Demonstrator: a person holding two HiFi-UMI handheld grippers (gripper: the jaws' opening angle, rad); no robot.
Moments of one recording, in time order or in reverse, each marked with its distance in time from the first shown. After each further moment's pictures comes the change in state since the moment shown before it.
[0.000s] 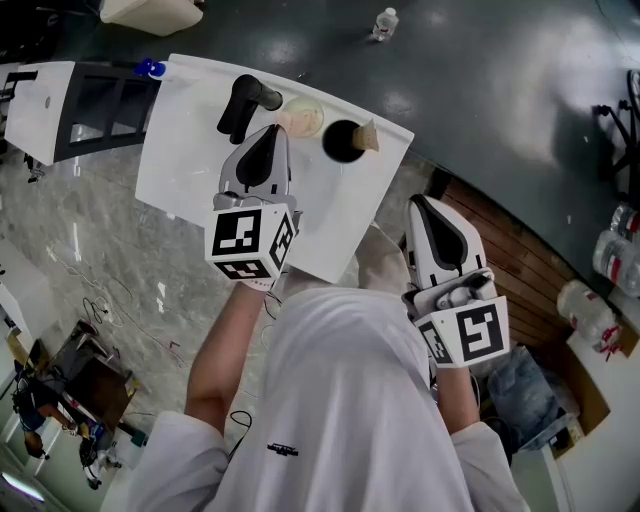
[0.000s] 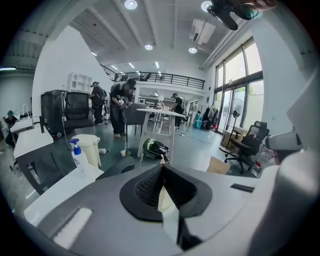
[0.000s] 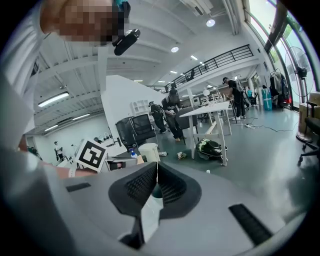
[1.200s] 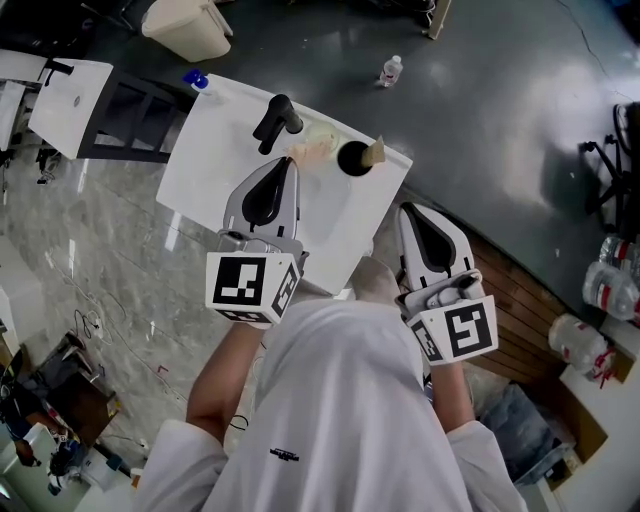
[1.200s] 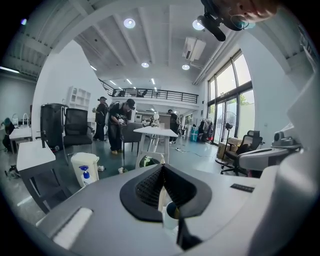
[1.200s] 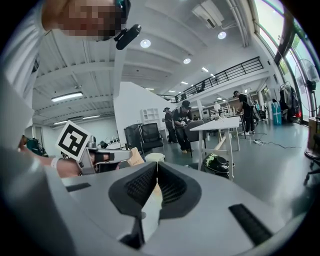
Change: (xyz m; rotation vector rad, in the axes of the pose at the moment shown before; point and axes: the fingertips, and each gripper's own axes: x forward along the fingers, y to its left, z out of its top) left arm -0.111 -0.031 0.075 0.029 -0.184 -0.036; right arm -0.032 0.054 0.047 -0.118 -0.119 0.066
